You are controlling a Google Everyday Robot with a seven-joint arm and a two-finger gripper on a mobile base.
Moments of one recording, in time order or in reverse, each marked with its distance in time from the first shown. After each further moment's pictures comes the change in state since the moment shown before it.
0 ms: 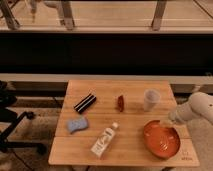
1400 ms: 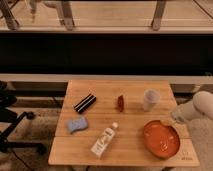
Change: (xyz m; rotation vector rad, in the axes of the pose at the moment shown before) arm 0.006 -0.014 -0.006 -0.013 -0.045 0.049
